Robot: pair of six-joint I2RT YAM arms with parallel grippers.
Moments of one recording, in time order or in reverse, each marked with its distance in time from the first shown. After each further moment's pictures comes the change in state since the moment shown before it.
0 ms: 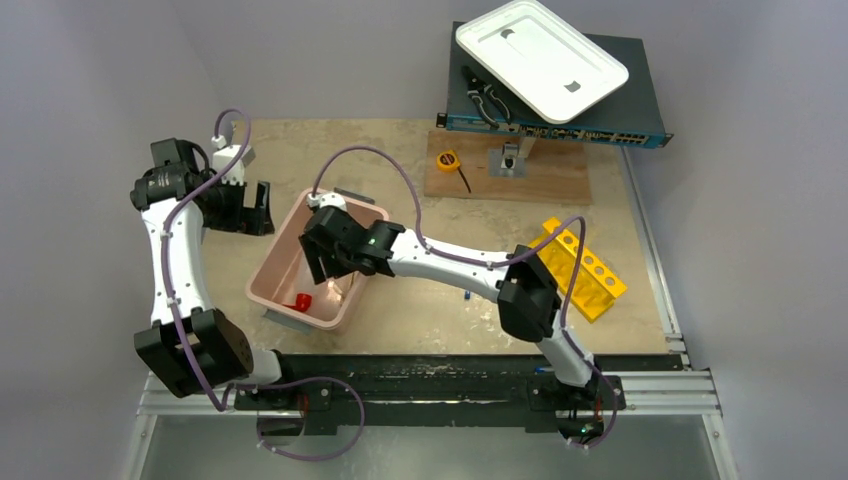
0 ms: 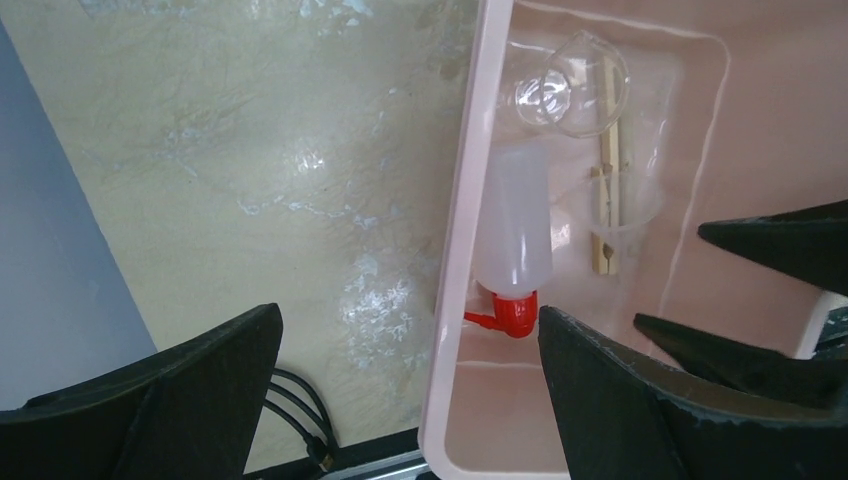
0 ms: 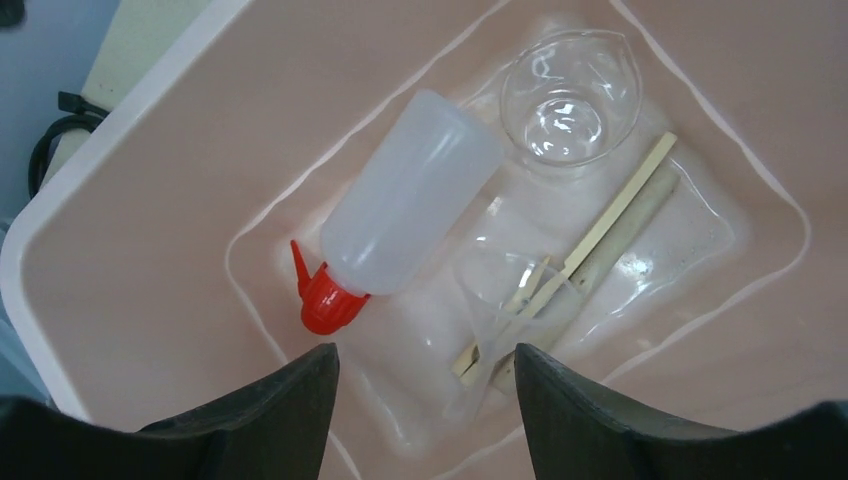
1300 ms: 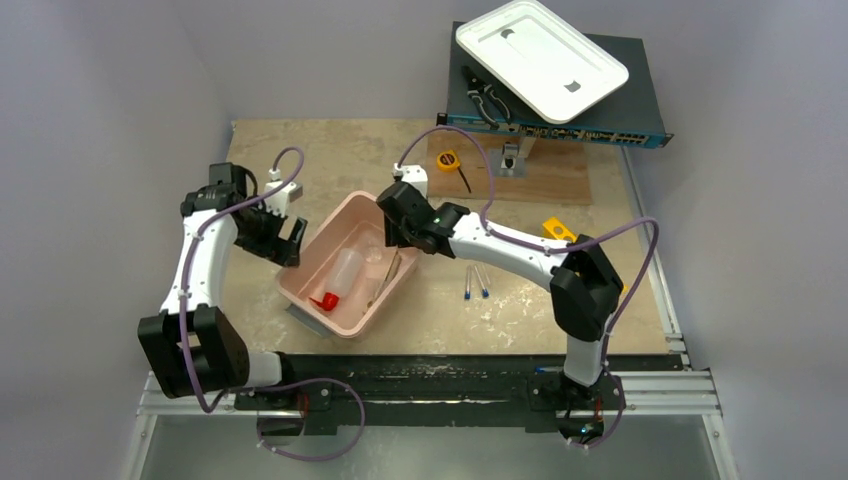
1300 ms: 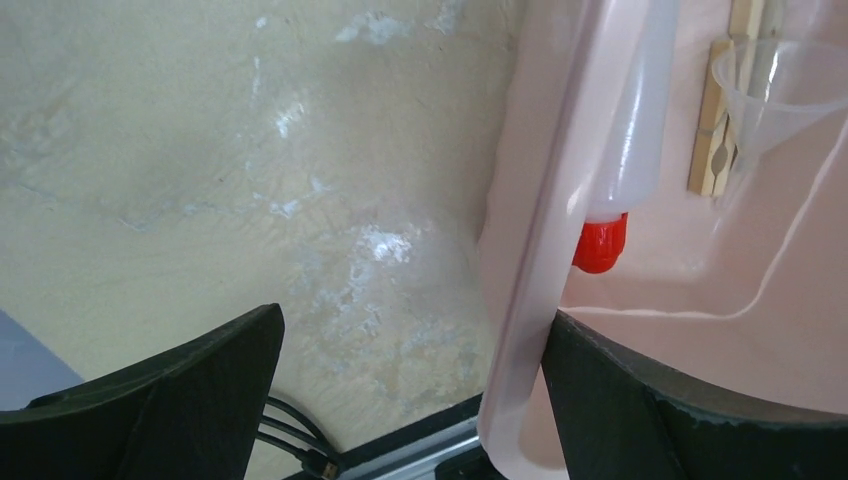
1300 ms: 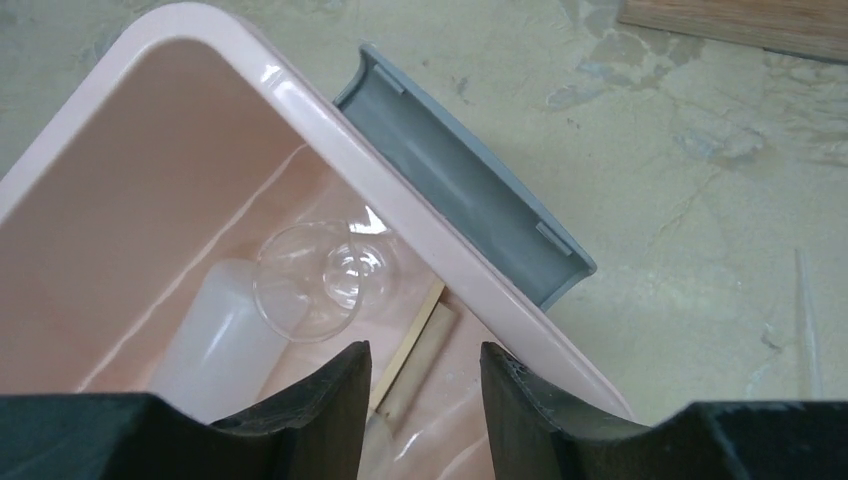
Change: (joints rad) left arm -0.173 -0.040 -0.295 0.074 -0.096 0.140; right arm -0.218 -0.281 -0.426 0.107 0.187 0.054
